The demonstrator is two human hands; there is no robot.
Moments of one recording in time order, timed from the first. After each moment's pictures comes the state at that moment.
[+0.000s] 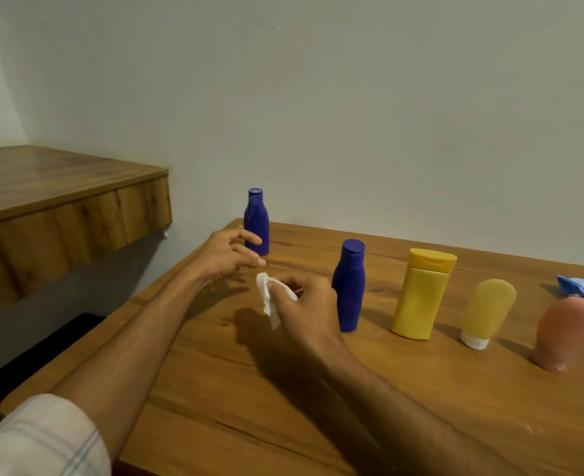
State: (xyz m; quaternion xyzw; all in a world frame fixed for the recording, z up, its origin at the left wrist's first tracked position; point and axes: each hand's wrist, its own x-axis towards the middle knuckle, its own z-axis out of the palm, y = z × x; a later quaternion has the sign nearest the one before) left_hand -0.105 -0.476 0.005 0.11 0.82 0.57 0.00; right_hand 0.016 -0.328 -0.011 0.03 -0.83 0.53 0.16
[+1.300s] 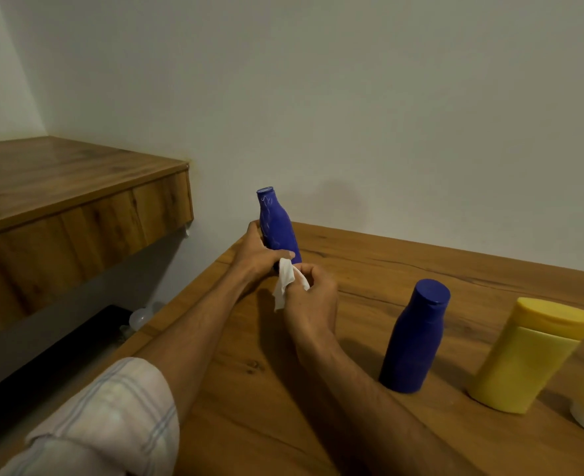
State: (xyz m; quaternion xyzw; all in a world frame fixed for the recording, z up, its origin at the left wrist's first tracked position) left_hand -0.240 -0.463 -0.043 0.04 0.74 0.67 -0.05; right_hand -0.101 -0.376 -0.024 -0.11 -0.73 0.65 0.17
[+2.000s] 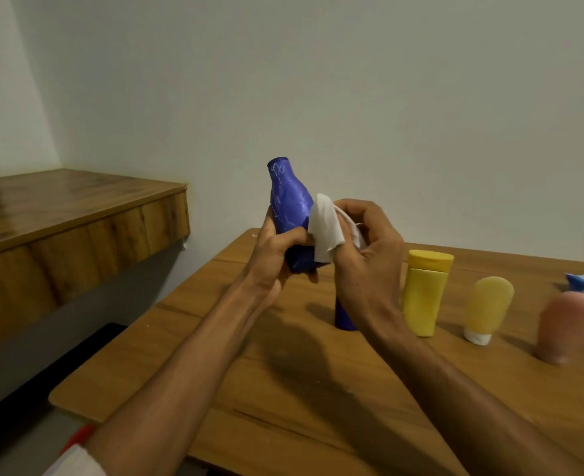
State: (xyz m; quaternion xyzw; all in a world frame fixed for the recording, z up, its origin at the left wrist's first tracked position) left_hand -0.017 -0.407 0.047 0.21 0.54 0.82 0.01; right_hand 0.043 -0.297 0.053 0.15 -0.70 0.53 0.46
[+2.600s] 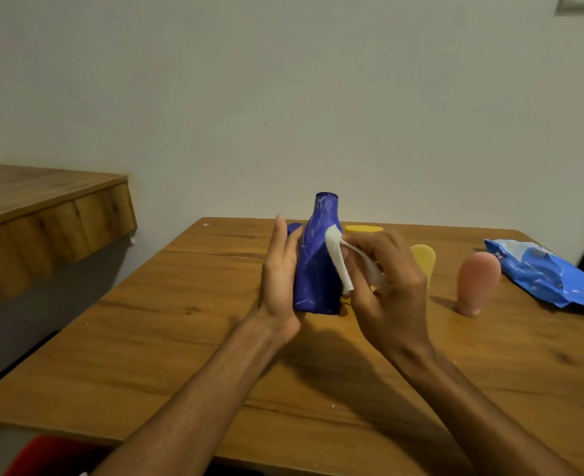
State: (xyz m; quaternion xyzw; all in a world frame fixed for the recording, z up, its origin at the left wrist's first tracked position) left_hand 0.043 -0.330 0.013 0.15 0.49 0.85 0.14; right_hand 0.098 -0.210 0.010 0.15 -0.76 0.32 0.54
